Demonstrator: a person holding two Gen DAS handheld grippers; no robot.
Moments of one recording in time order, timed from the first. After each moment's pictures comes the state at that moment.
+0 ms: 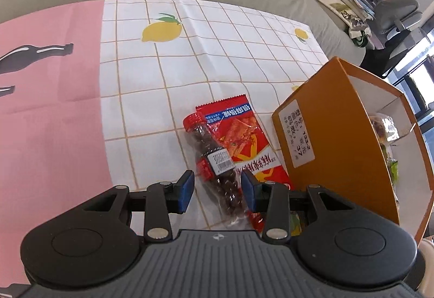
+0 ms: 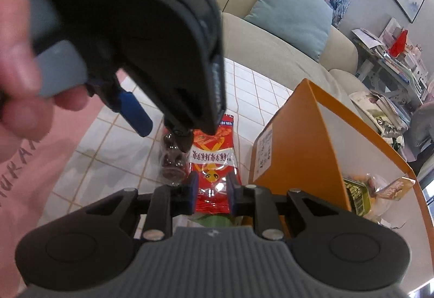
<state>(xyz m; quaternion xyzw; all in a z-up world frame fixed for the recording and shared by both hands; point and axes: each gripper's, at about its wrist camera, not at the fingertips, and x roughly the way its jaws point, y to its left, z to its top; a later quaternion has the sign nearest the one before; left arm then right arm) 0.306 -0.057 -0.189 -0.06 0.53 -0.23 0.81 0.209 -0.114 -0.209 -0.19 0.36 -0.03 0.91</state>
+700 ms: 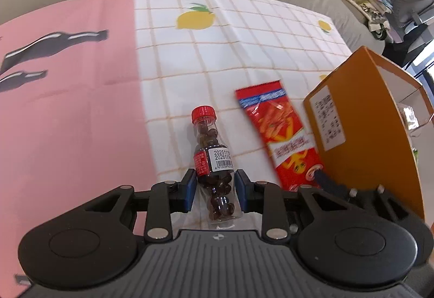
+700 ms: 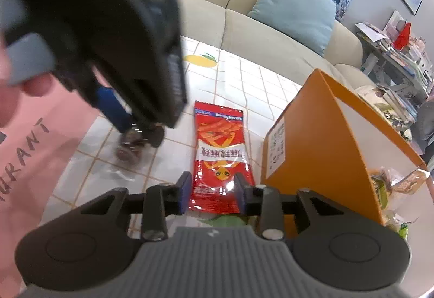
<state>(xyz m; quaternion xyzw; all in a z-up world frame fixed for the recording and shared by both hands) 0.295 -0.028 -0.189 -0.03 0.55 -0.19 0.81 0.211 -0.114 -0.218 -0.17 0.37 -0.01 0.91</state>
